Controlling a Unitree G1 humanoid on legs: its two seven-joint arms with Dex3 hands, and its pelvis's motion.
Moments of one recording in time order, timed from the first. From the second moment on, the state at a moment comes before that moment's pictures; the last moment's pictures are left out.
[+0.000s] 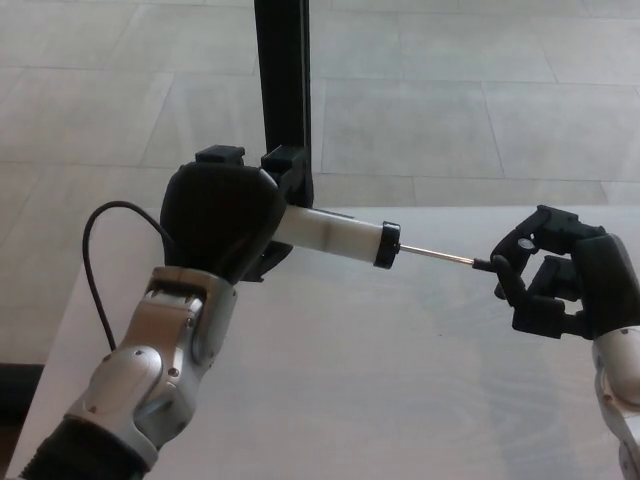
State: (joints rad) left_arm -0.63 0.35 -0.42 0.32 0.90 0.11 0.34; right_arm -0.40 -0.26 0.02 0.22 -0.17 0.12 -0.09
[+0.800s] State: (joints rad) left_arm -0.61 0.37 -0.41 0.34 0.88 0.07 0.37; right_arm -0.41 -0.32 -0.04 0.23 -0.17 0.13 -0.07
